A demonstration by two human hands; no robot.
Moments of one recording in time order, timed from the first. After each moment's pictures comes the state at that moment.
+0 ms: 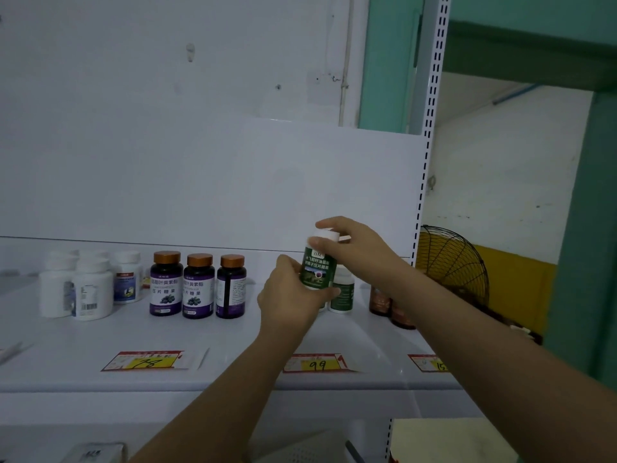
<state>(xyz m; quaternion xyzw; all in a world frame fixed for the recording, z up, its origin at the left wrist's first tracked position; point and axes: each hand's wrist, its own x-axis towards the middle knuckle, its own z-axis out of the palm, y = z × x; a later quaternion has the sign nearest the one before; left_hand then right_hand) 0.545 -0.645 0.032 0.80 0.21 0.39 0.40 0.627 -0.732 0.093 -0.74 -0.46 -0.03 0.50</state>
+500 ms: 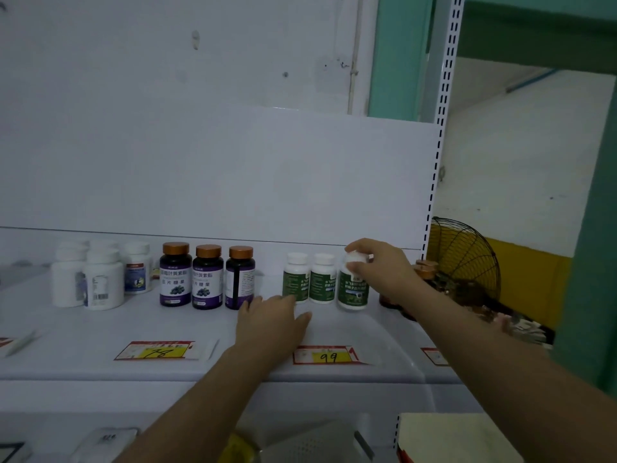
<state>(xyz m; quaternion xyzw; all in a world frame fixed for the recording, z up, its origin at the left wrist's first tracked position) 0.538 -0.599 -0.015 0.95 0.25 0.20 0.06 0.665 -0.736 0.056 -0.82 -0.38 -0.10 0.41</state>
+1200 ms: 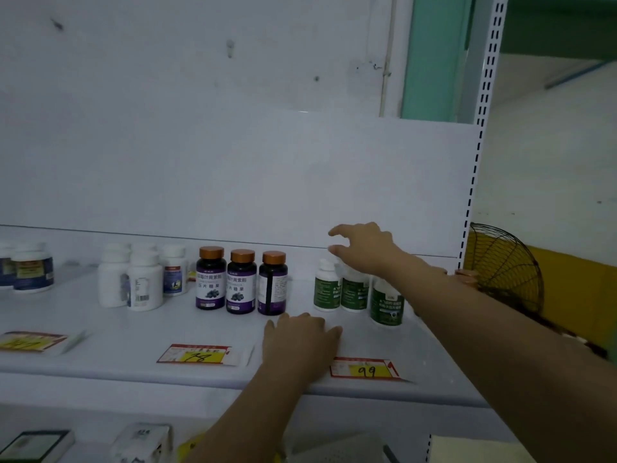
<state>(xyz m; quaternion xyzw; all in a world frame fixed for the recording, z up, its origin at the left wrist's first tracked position) 0.532 -0.598 -0.022 0.95 0.27 0.12 0.07 0.650 -0.660 0.094 -0.88 -0.44 -0.17 0.13</state>
